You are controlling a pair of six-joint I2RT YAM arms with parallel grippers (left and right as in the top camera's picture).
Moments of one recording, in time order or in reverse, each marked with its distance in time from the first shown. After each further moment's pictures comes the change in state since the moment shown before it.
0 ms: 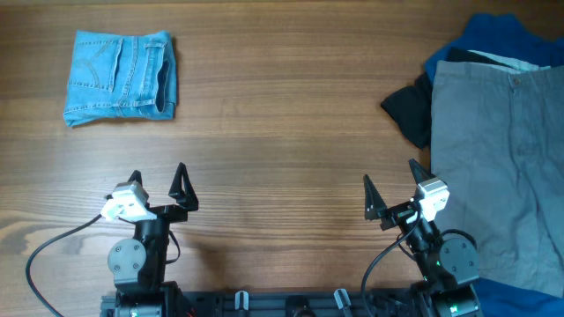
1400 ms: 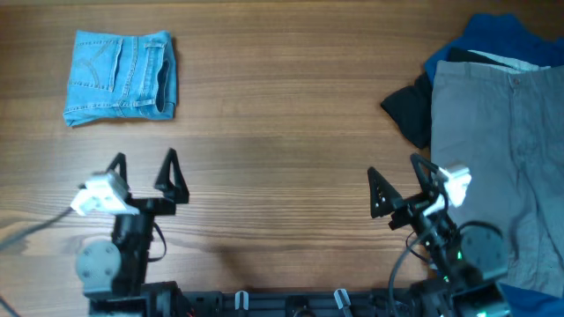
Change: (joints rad) left arm 0.000 0.221 0.378 -0.089 0.047 0.000; right arm -0.003 0.262 0.387 -0.274 -0.084 0.237
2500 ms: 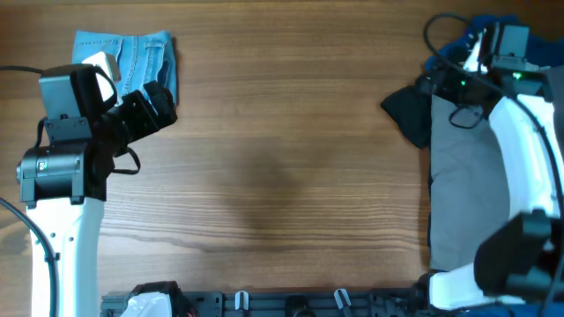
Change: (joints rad) left arm 0.000 0.964 0.928 -0.772 0.013 0.005; right arm -0.426 1.403 1.004 -0.512 0.145 -0.066
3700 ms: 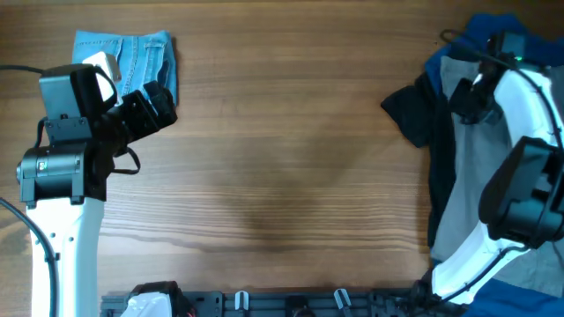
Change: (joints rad) left arm 0.000 0.000 0.000 0.001 -0.011 0.013; right arm -0.118 0.316 0.157 -0.105 0.088 -0.084
